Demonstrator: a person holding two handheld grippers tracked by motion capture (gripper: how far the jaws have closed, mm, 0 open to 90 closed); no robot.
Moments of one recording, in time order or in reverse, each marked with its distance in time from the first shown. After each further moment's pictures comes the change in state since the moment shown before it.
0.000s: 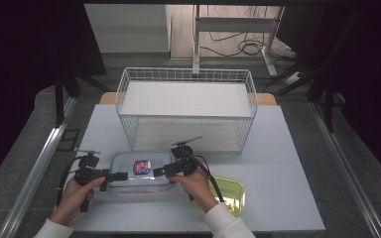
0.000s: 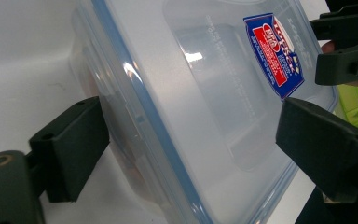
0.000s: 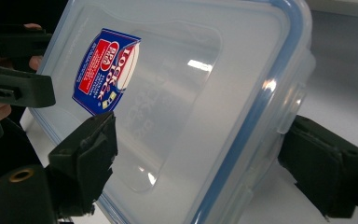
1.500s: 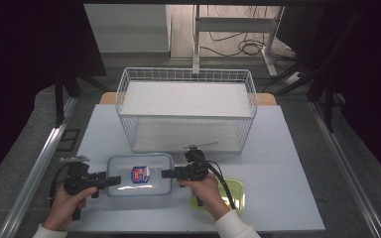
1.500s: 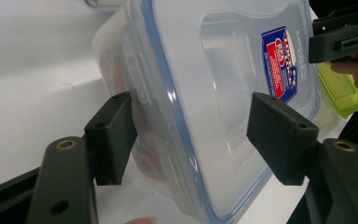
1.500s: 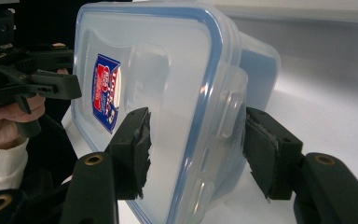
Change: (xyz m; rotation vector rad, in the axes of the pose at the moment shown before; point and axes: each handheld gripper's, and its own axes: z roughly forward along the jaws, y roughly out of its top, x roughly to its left) left arm -0.013 -0.023 -0.025 -0.098 0.018 0.104; right arm -0.010 -0.023 -0.029 -0.113 0.118 -0.029
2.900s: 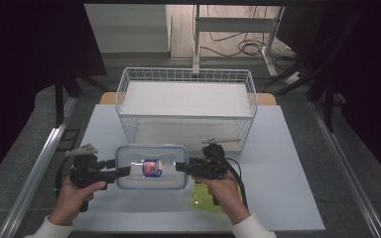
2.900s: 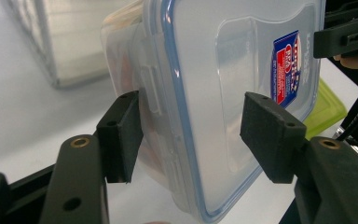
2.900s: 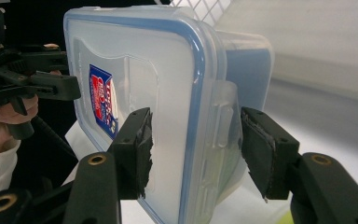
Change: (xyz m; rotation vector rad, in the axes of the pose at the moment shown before) left arm -0.064 0.042 -0.008 -0.071 0.025 0.187; right arm 0.021 0.004 -0.074 -0.154 -0.066 -0.100
